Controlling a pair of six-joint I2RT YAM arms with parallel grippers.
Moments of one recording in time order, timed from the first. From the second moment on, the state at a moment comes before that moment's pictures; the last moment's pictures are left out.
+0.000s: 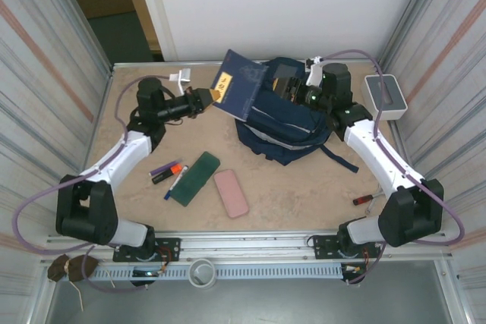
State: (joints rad) left arm -0.21 1.39 0.96 0.22 0.86 -0.93; right arm 0.32 1.37 1.20 -0.24 -0.36 0.50
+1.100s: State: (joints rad) left arm -0.09 1.24 0.84 -0.19 0.79 -0.68; right arm 0.51 2.01 1.60 -0.83 0.10 -0.27
